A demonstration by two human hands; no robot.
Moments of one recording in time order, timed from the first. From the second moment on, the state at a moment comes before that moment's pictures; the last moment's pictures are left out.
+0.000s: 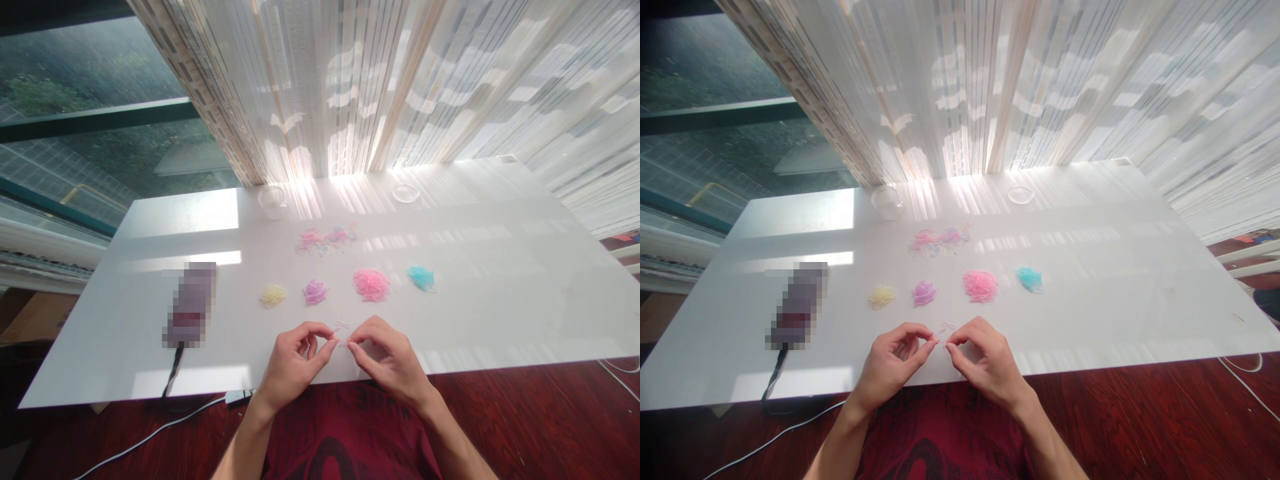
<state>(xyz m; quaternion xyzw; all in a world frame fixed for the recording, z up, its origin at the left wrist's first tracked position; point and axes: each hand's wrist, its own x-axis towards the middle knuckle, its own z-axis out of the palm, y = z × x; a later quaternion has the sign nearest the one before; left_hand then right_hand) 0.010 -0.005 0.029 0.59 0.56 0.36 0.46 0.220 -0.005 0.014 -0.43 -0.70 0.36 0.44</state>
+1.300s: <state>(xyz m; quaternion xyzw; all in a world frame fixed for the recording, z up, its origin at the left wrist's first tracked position) 0.013 -0.005 0.033 0.58 0.54 0.37 0.48 0.221 -0.005 0.014 -0.43 -0.70 0.35 0.45</state>
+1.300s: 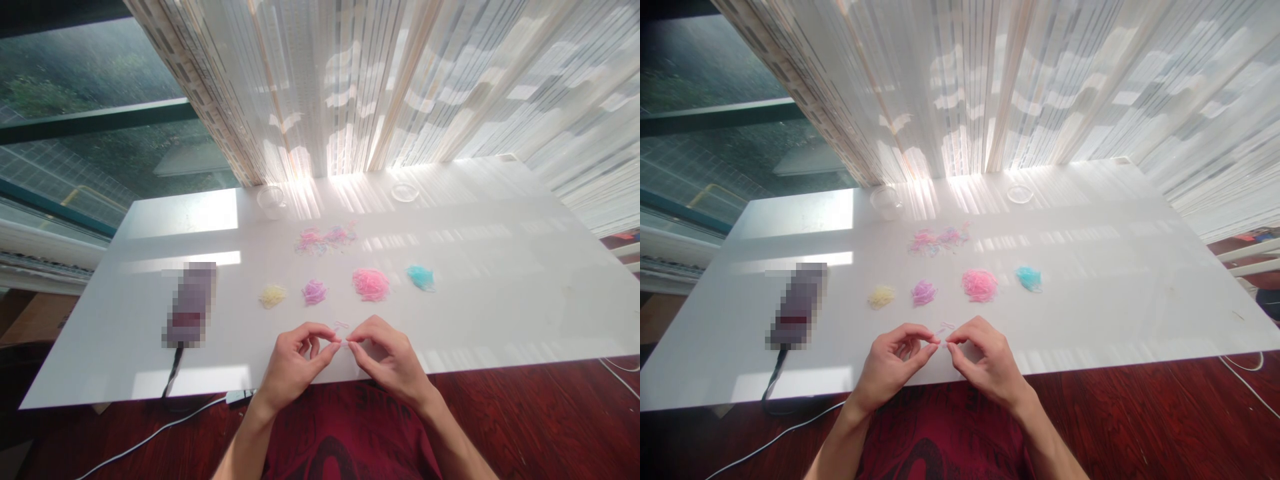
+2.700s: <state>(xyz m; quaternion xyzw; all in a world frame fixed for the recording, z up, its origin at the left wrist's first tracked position) 0.014 -0.003 0.034 0.57 0.55 0.39 0.47 0.222 -0.005 0.015 -0.43 -0.69 0.37 0.45</state>
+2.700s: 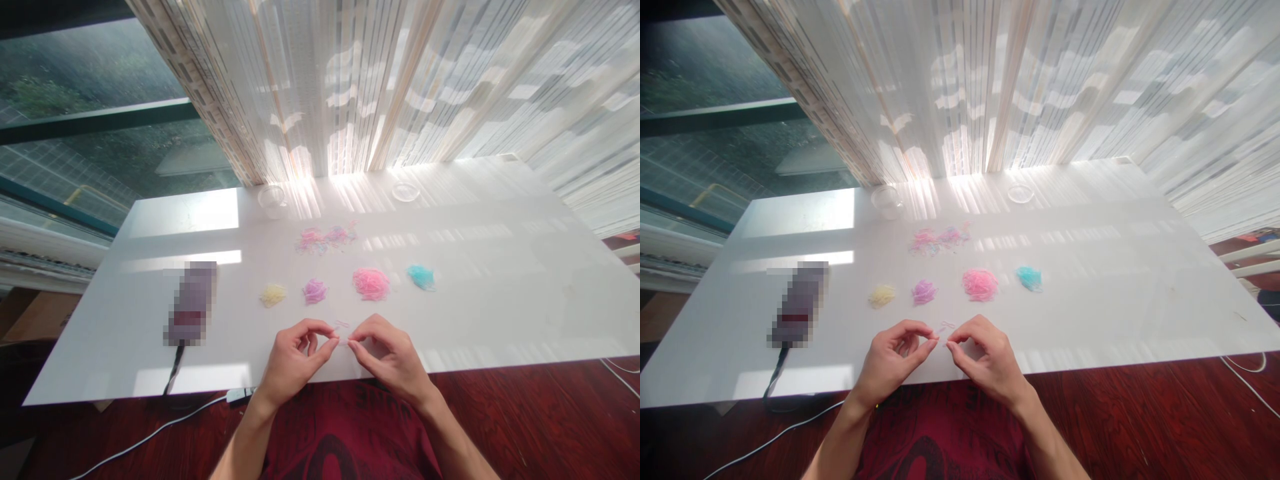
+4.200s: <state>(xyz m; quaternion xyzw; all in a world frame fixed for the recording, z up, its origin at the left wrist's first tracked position) 0.006 -0.006 0.025 0.76 0.49 0.33 0.27 0.259 0.031 0.023 -0.69 -0.53 0.23 0.44</state>
